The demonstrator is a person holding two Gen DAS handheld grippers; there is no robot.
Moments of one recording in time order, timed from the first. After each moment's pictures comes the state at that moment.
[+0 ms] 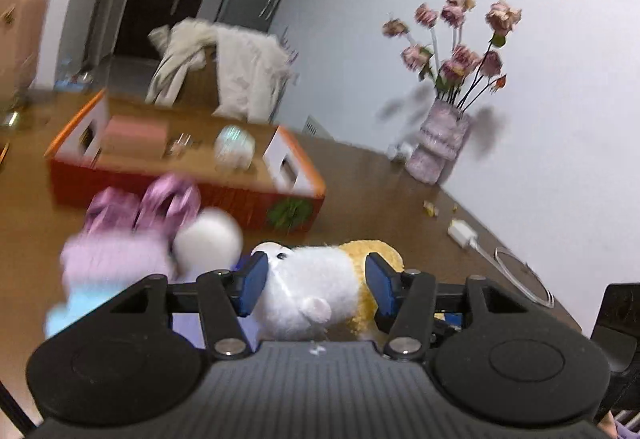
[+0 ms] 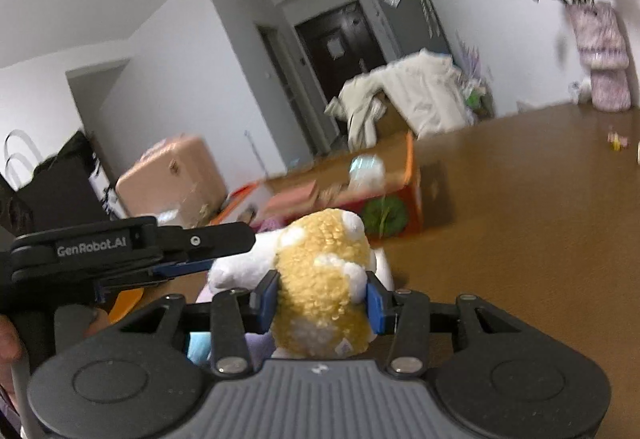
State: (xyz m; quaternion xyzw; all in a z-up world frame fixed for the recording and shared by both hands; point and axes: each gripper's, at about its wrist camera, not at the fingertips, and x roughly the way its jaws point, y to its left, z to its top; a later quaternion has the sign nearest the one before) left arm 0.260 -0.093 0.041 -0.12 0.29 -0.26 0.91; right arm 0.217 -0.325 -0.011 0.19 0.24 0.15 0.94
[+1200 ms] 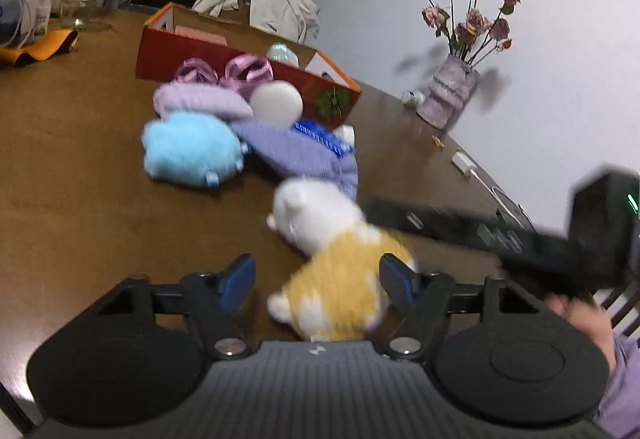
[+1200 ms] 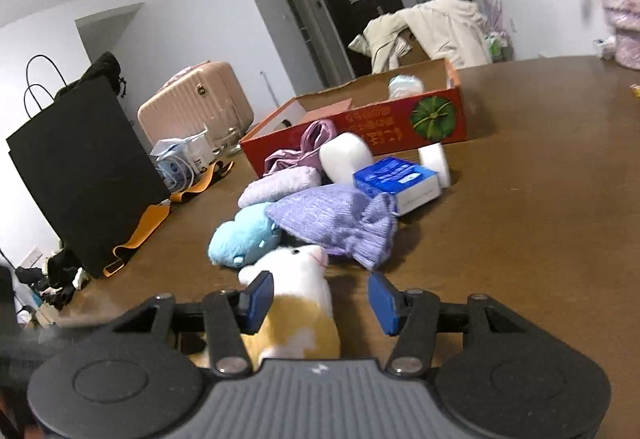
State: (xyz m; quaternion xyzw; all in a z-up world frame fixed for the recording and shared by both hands) left arm 0.163 -0.020 -0.016 -0.14 0.35 -0.26 0.89; right arm 0.189 -0.269 -0.032 0.17 0.32 0.19 0.91
